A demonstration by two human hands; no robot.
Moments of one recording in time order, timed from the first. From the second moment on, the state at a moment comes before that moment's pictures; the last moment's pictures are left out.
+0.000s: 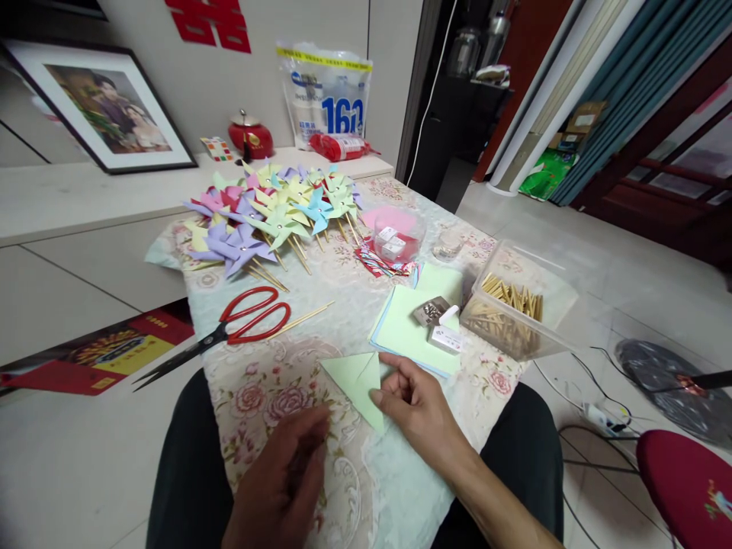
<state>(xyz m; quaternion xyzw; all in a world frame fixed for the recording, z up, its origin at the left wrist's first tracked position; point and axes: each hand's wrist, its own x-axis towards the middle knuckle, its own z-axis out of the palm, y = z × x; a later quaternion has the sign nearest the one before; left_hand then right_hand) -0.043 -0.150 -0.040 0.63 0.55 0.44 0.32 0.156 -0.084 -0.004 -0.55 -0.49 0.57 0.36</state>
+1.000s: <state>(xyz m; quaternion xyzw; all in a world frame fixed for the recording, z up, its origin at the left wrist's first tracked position) -0.055 -0.120 -0.038 0.79 0.46 0.38 0.13 0.157 -0.097 -0.011 -0.36 -0.87 0.13 0.31</state>
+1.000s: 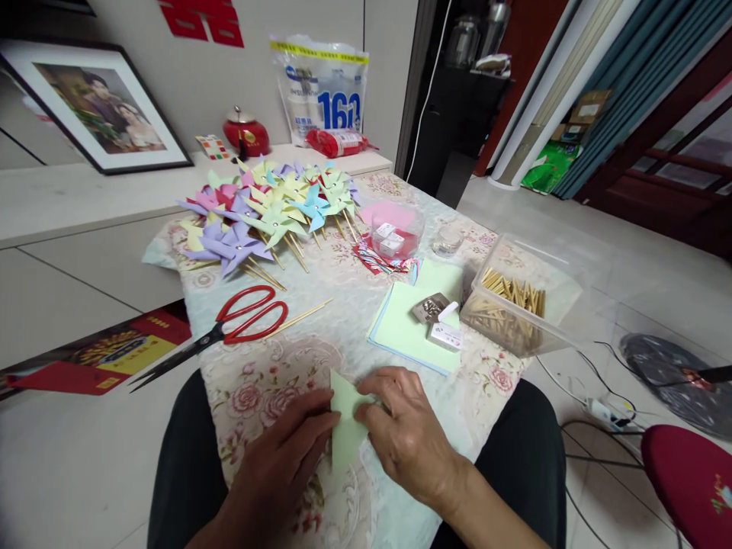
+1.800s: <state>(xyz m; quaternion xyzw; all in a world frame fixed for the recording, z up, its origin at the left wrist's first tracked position) -0.041 -0.128 -0.040 0.74 0.56 0.35 0.10 0.141 -0.082 -0.005 -0.48 -0.79 0.30 0.22</state>
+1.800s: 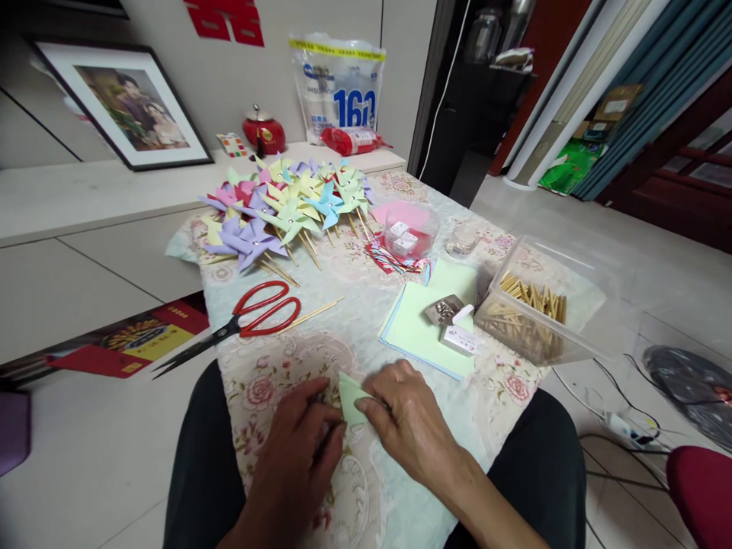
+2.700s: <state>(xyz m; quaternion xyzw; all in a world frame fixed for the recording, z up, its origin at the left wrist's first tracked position) -0.049 -0.155 -0.047 0.81 0.48 0.33 -0.04 0.140 -0.078 0.002 -0.51 -0.76 0.35 0.19</state>
